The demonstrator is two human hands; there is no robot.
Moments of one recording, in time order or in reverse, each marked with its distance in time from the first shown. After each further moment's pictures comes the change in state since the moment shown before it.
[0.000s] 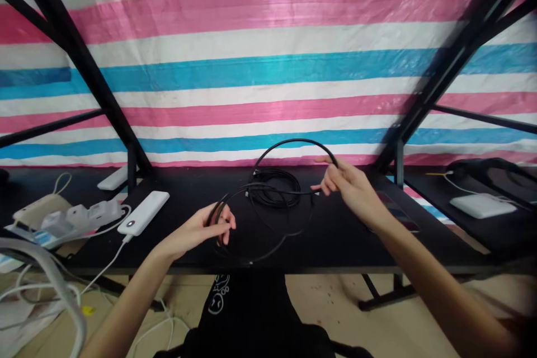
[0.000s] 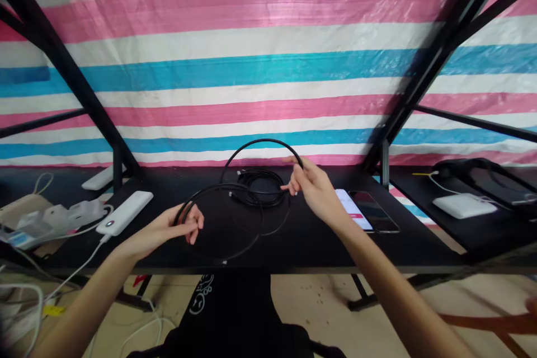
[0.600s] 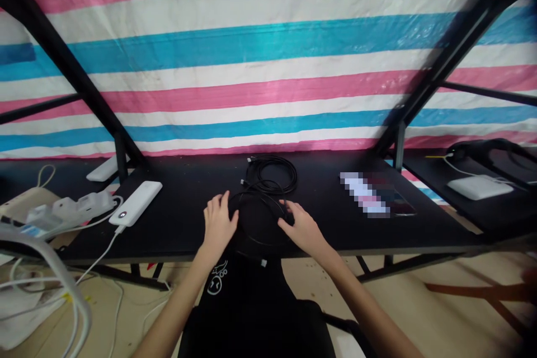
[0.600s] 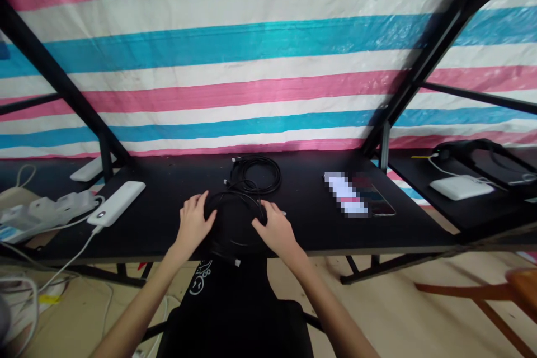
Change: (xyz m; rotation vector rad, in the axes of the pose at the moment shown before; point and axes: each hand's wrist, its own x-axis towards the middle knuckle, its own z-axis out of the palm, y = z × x) left_hand 0.051 -0.099 0.057 1.091 0.635 -0.078; right_hand -0.074 0.106 0.078 -0.619 -0.062 0.315
